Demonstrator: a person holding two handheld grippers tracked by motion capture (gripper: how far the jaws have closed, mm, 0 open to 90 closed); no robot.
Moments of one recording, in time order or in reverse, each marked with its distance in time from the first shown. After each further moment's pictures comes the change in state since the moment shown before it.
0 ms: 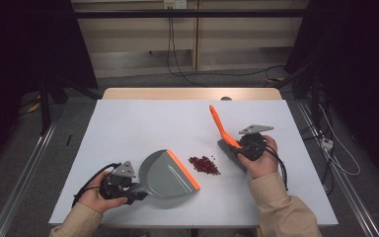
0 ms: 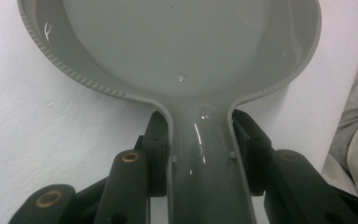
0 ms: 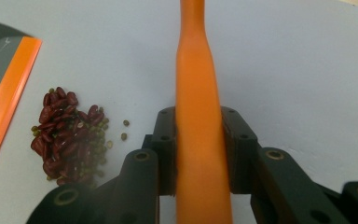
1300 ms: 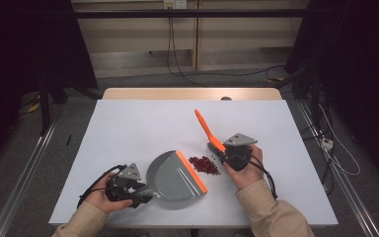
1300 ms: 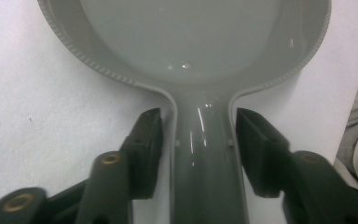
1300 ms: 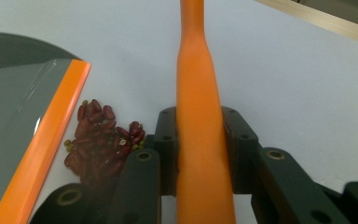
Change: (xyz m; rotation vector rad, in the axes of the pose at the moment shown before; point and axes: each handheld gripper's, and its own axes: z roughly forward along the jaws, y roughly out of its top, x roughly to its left) left arm -0.004 0.002 0.011 0.006 0.003 0.014; right arm 0.048 -0.007 0.011 -0.106 -0.043 -0.088
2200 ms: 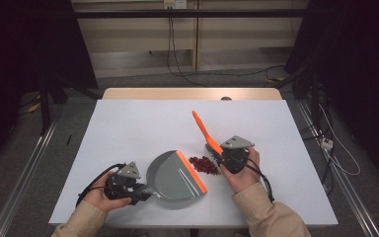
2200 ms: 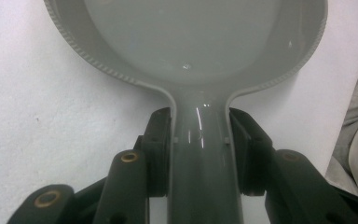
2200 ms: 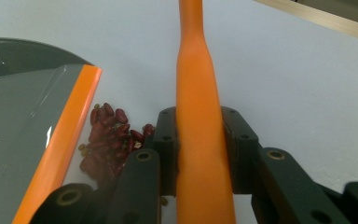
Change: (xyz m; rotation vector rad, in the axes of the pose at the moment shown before) left arm 0.001 0.004 -0.003 0.003 0.000 -0.008; right arm 0.012 -0.001 0.000 -0.015 -0.011 0.024
